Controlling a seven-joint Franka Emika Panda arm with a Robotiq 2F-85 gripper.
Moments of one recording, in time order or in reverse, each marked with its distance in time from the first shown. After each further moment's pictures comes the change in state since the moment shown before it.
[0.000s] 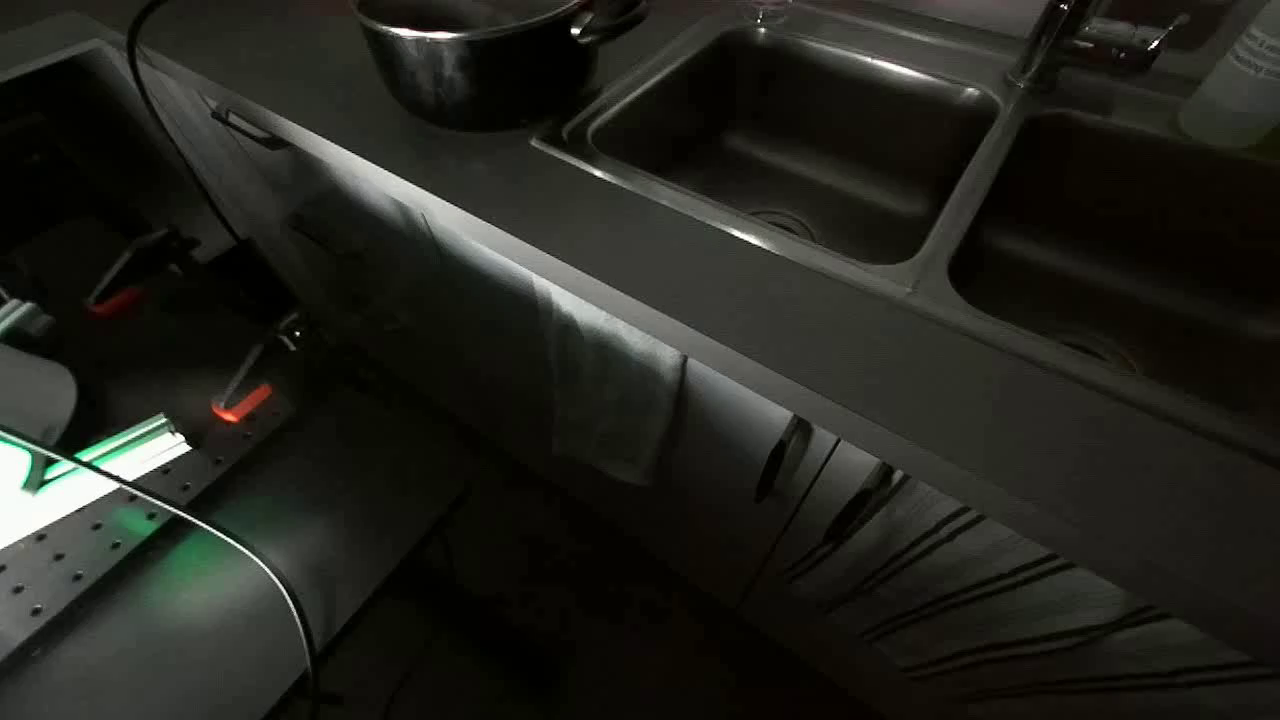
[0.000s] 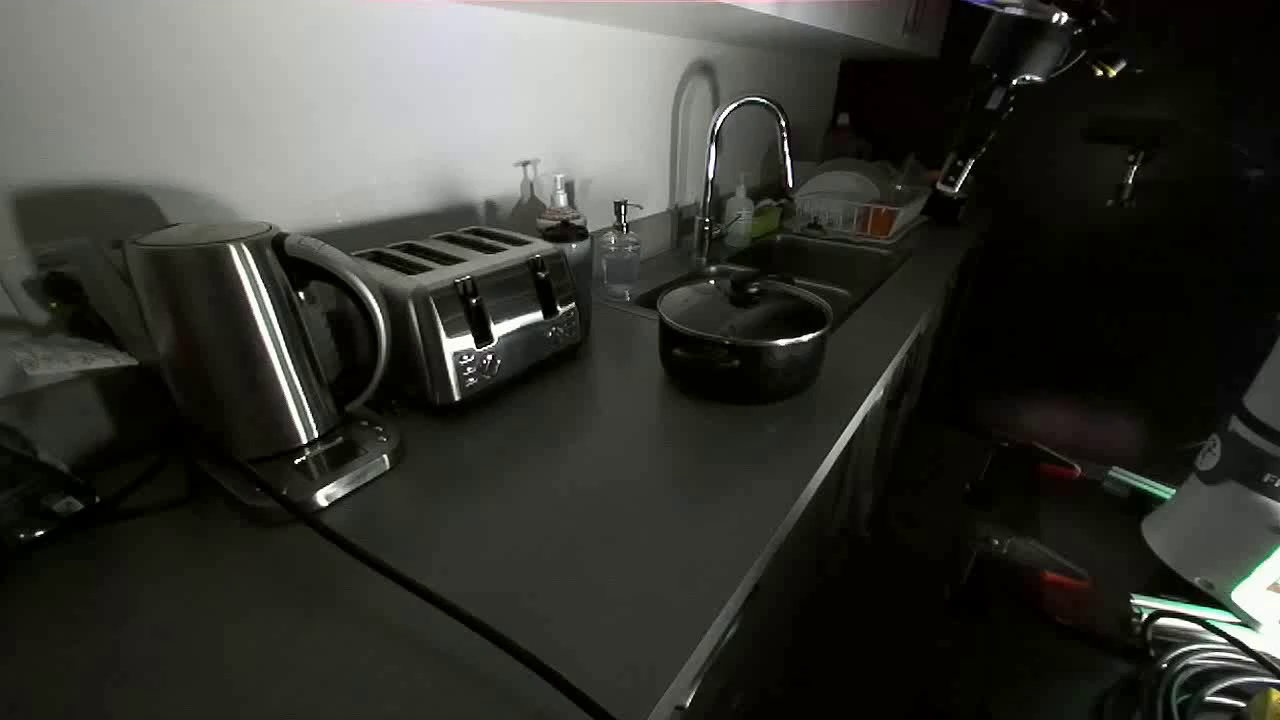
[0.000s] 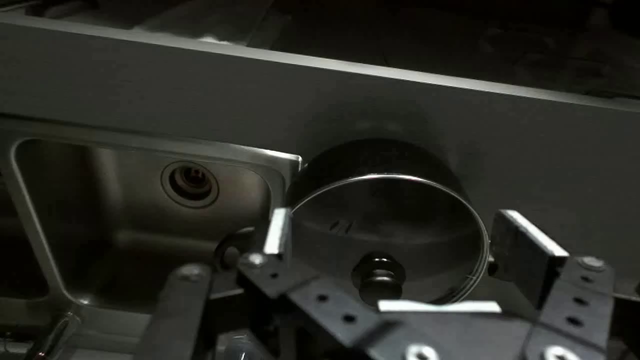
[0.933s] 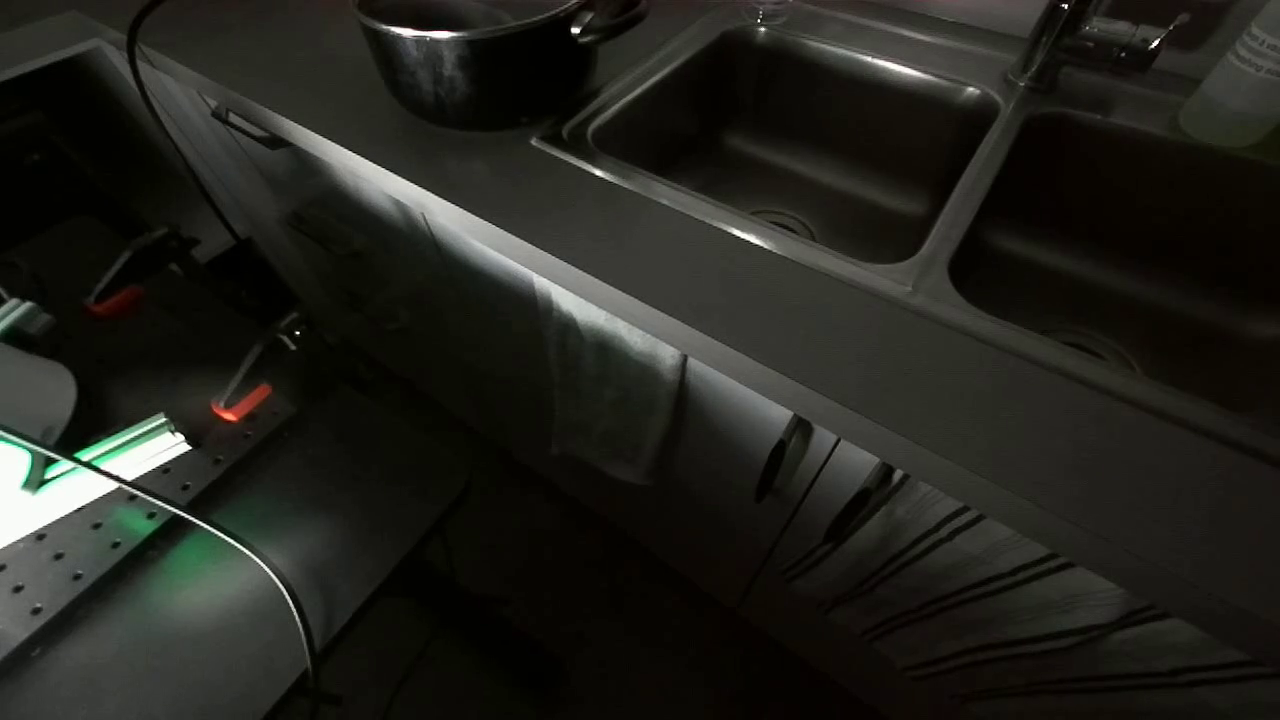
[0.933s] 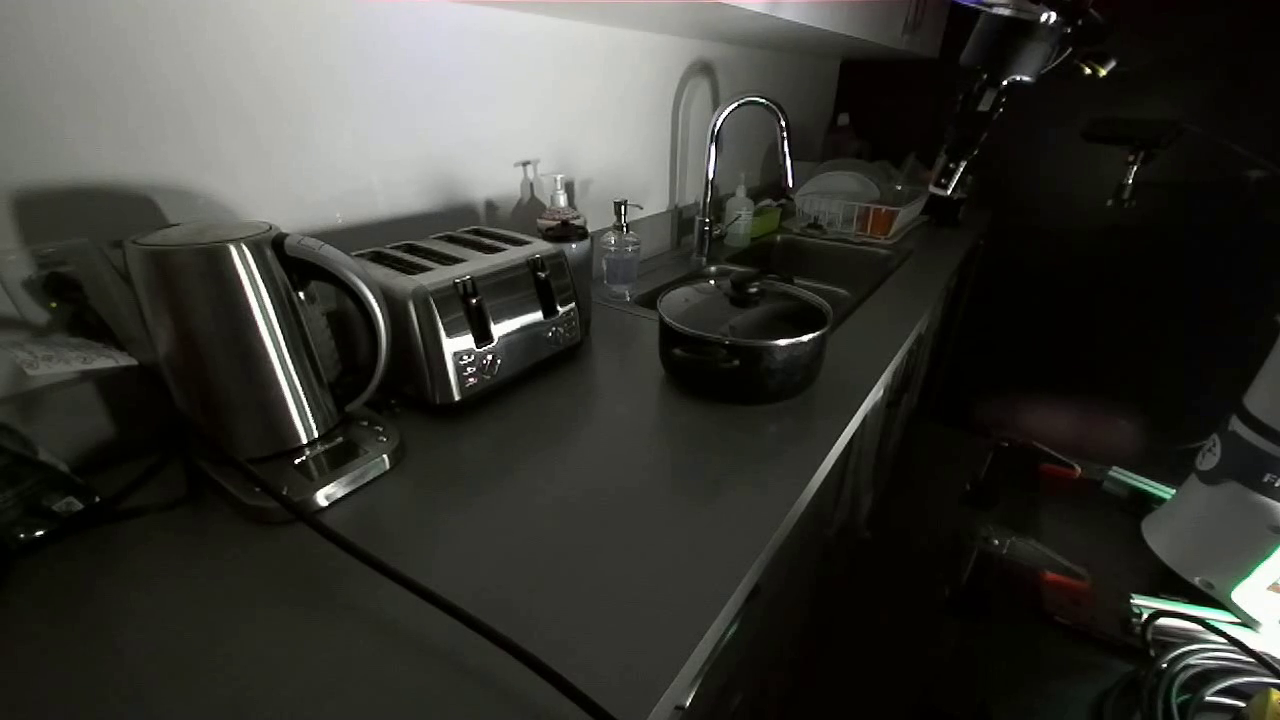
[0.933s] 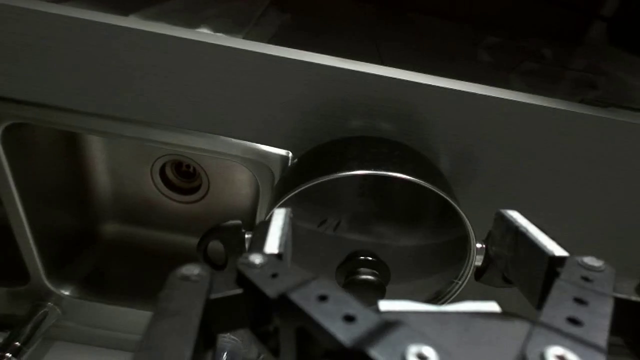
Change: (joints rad) arm 0.029 0.036 0.024 0.019 0.000 0.003 0.000
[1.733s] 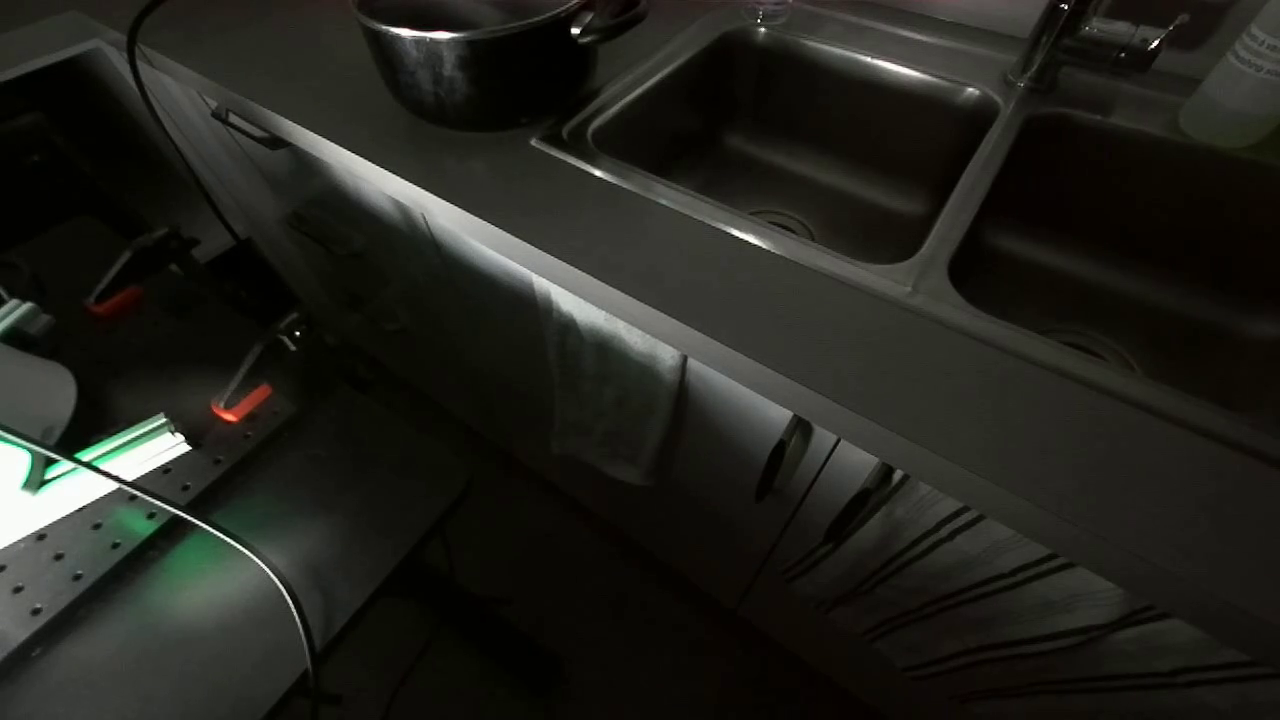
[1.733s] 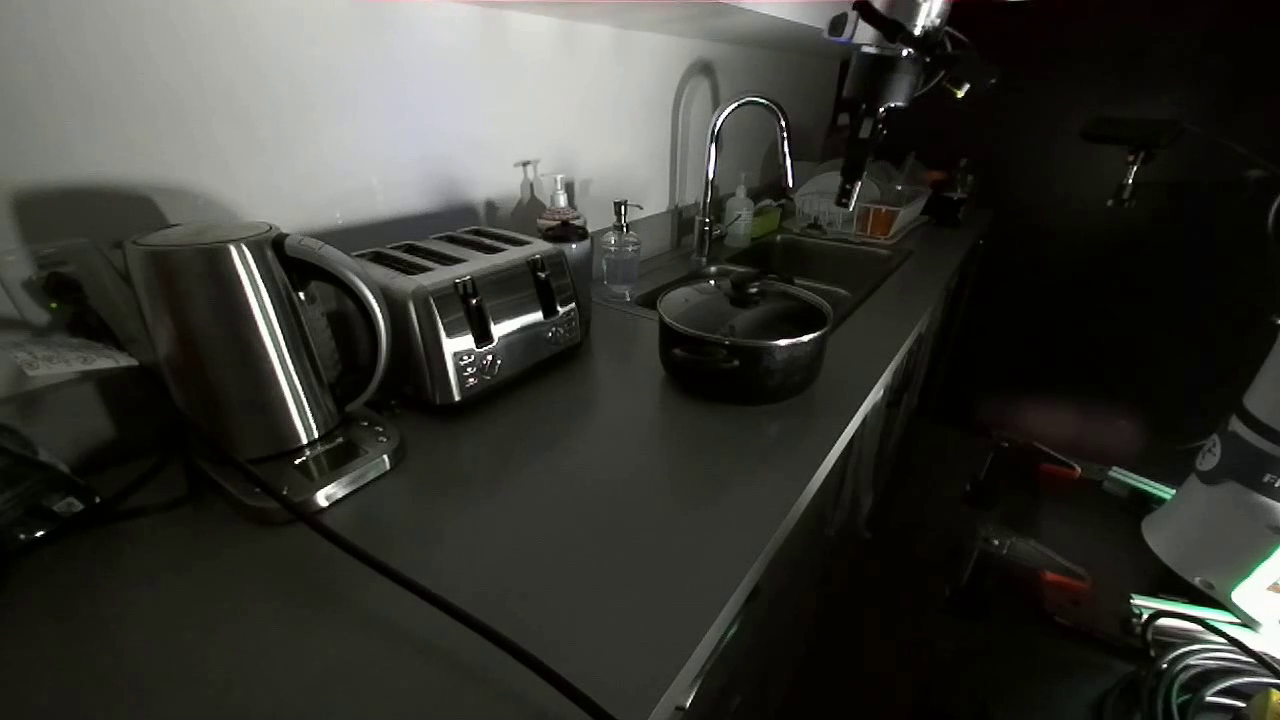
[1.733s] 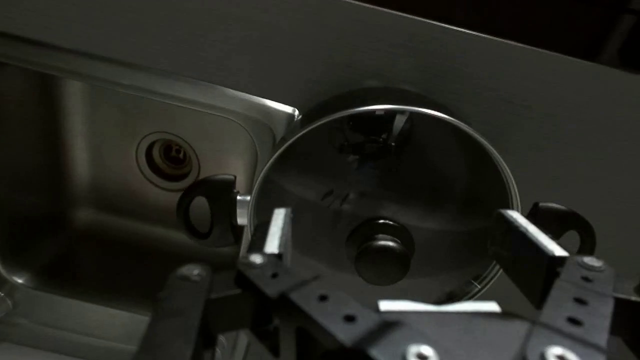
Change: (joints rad) arm 0.047 0.445 0.022 0.270 0.021 0.077 -0.018
